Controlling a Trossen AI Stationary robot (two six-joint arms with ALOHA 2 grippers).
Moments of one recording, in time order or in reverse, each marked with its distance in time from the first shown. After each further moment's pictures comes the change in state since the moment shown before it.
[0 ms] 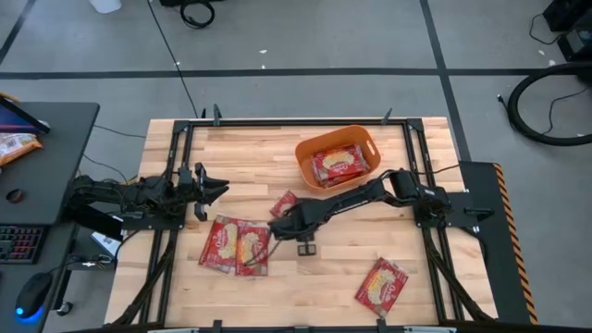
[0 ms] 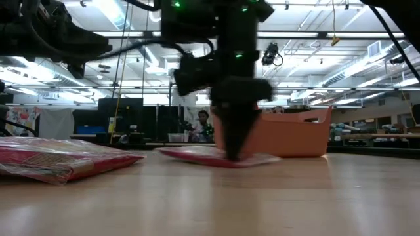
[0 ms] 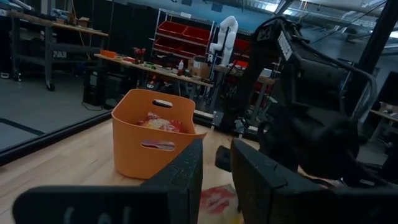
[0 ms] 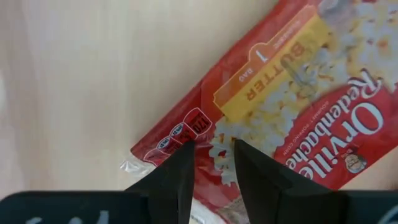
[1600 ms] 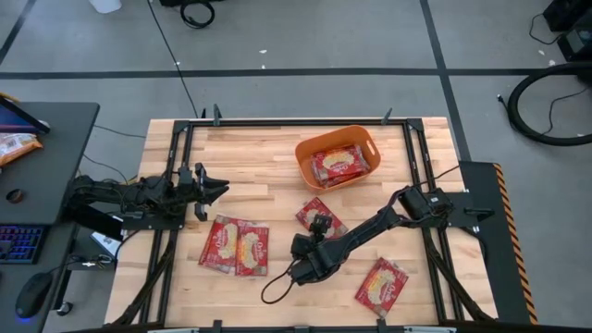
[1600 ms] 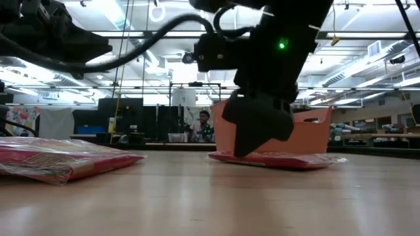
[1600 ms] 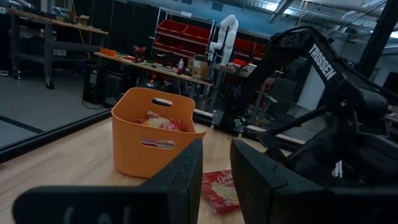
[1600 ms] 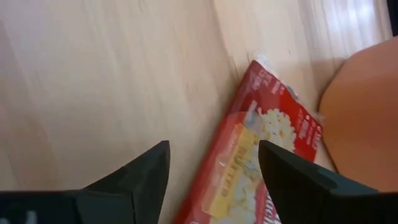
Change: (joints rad) left arm 0.000 0.000 0.000 -0.004 0.000 -0.009; right arm 0.246 -0.021 -0.100 0.034 0.578 0.552
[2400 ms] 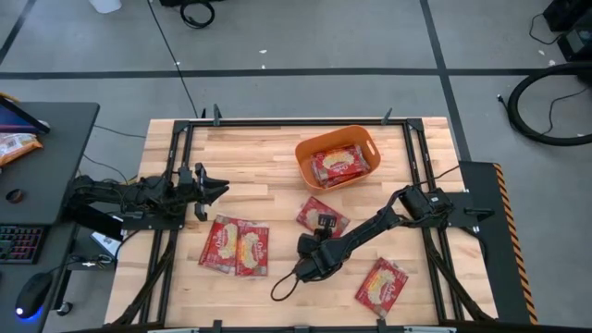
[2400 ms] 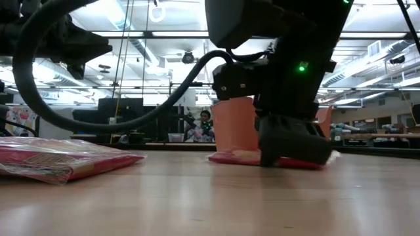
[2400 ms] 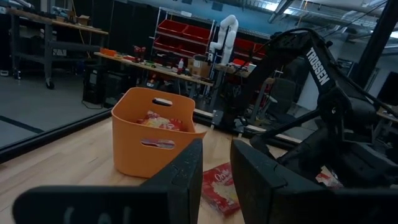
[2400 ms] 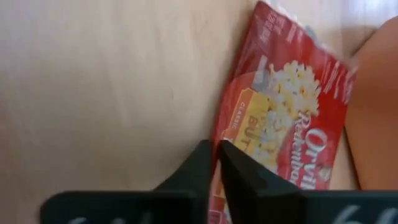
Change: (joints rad) left arm 0.000 0.000 0.000 0.000 0.000 0.000; right arm -0.008 -0.004 -0.091 -0.015 -0.107 -0.041
